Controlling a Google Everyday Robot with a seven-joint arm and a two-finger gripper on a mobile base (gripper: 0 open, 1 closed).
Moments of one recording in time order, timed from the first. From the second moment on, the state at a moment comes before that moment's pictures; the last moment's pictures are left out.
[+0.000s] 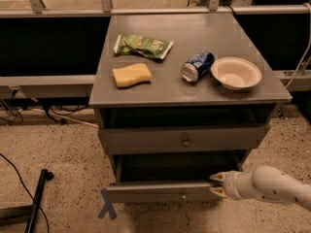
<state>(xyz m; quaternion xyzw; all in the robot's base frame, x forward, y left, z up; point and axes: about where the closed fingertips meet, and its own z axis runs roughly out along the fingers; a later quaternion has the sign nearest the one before) 0.494 -0.240 0.436 -0.66 0.68 0.02 0.30</state>
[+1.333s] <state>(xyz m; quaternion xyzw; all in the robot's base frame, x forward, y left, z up) 0.489 -0.237 0.419 -0.68 0.68 0.03 0.27</state>
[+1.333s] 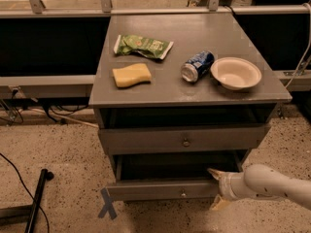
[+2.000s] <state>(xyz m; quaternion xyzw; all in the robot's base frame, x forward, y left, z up) 0.465 -0.254 0.412 -0.69 0.69 0.02 0.21</state>
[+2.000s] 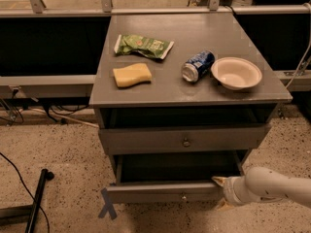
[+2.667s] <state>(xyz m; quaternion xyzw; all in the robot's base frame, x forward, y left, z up) 0.431 -0.270 0.433 -0.68 0.69 0.05 0.24</state>
